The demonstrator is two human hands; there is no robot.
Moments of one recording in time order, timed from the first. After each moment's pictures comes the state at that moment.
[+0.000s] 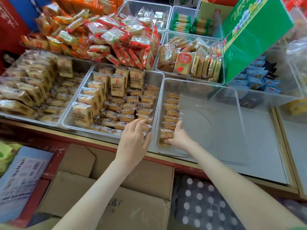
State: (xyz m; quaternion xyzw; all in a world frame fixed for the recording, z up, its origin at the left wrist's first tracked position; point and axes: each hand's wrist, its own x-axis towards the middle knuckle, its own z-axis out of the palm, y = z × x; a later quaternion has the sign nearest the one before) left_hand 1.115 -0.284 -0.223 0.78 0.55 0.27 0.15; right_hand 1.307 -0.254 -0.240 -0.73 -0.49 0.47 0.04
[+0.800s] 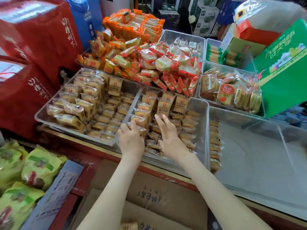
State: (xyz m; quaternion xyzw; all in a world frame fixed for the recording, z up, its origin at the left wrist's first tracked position) left_hand 0.968 -0.193 -0.214 0.61 0.77 0.13 0.13; right_hand 1.112 -0.195 -0.194 -0.58 -0.75 0.29 0.14
